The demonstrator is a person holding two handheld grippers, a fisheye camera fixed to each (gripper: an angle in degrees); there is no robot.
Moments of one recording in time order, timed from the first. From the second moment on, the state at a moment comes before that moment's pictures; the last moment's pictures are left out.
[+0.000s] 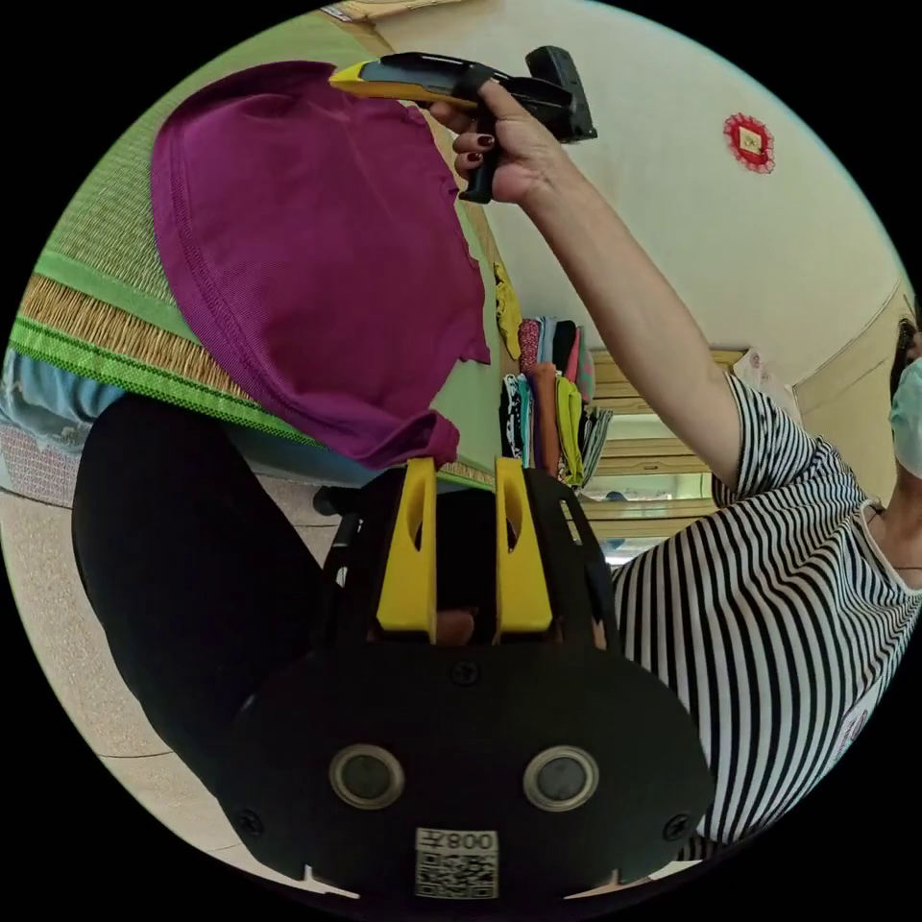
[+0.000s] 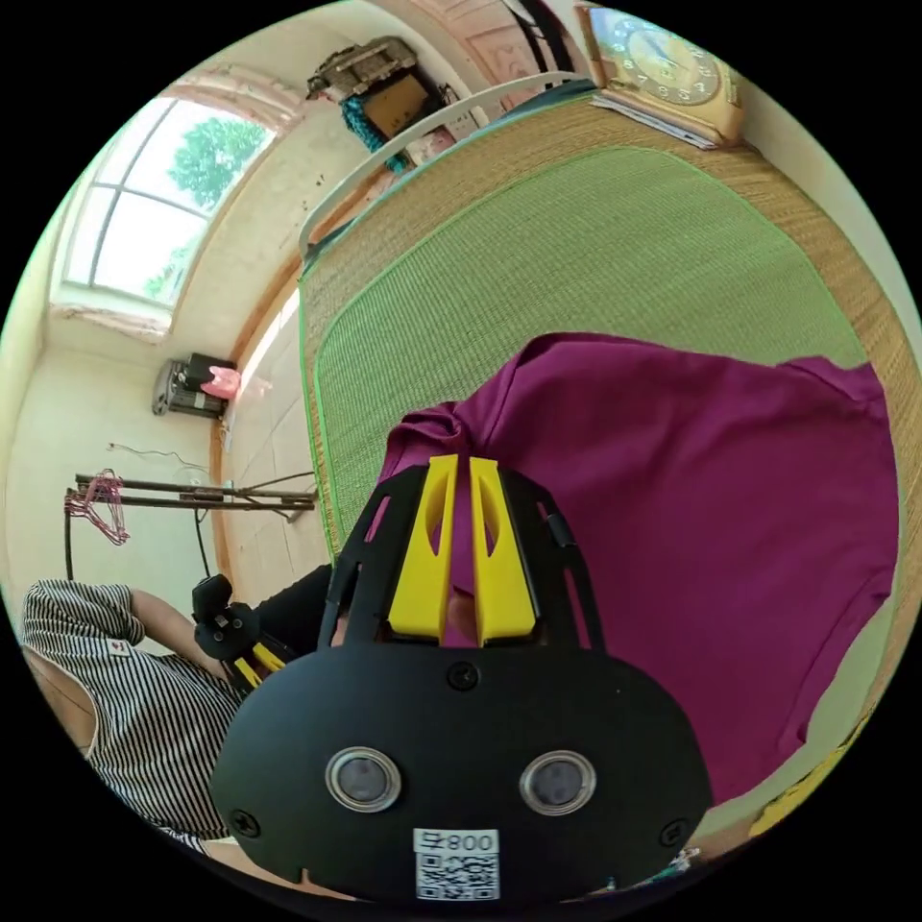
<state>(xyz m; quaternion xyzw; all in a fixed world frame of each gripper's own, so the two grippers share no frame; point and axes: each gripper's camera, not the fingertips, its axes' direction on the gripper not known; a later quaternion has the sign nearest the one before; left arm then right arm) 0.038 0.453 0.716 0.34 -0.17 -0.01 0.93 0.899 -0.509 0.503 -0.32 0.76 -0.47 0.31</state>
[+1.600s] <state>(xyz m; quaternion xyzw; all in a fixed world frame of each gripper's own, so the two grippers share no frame) 0.133 0.297 0.551 0.23 -0.62 -0.02 0.75 1.034 -0.387 0.251 -0.27 0.80 -0.48 0.24</state>
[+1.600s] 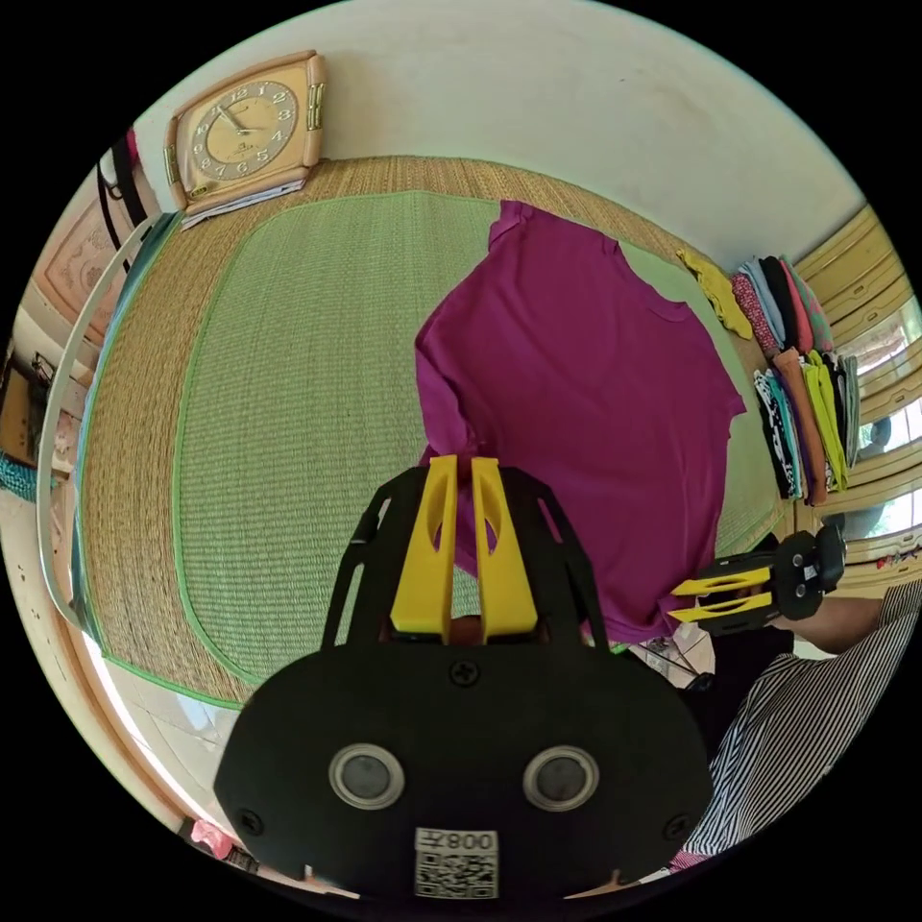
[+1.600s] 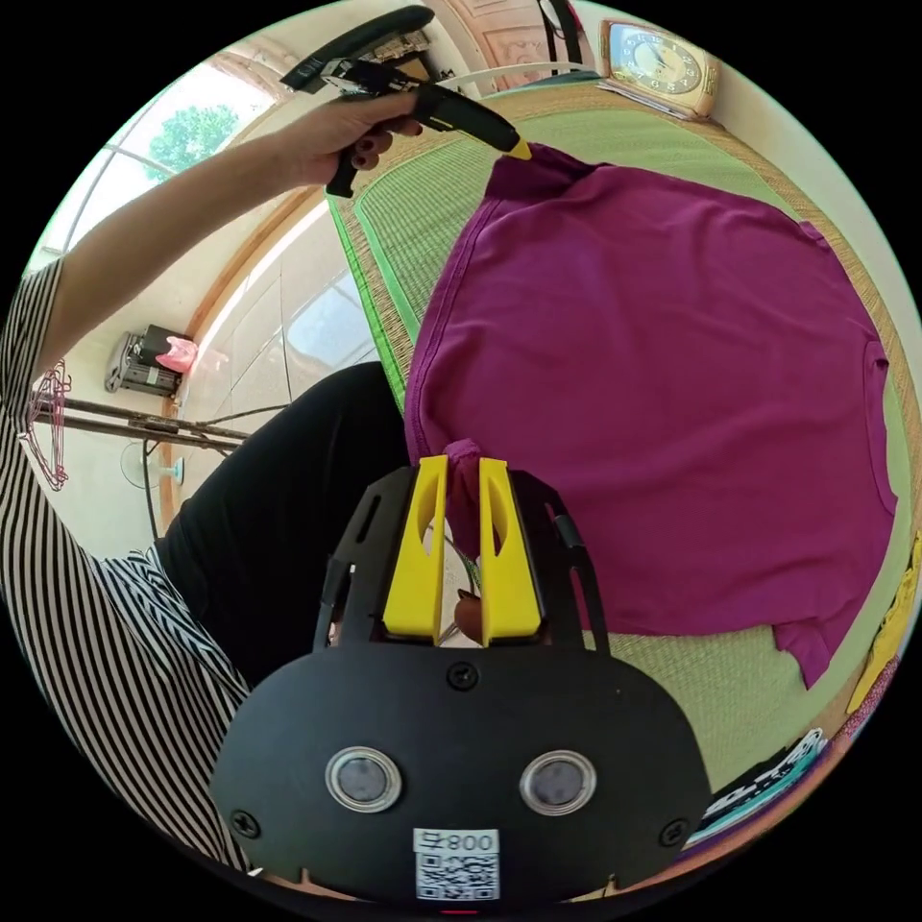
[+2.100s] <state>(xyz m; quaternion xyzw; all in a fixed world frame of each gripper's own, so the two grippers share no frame) 0.187 0.332 0.494 0.41 -0.46 0.01 0.79 0.782 -0.281 0.171 -0.03 0.74 -0.61 0.28</state>
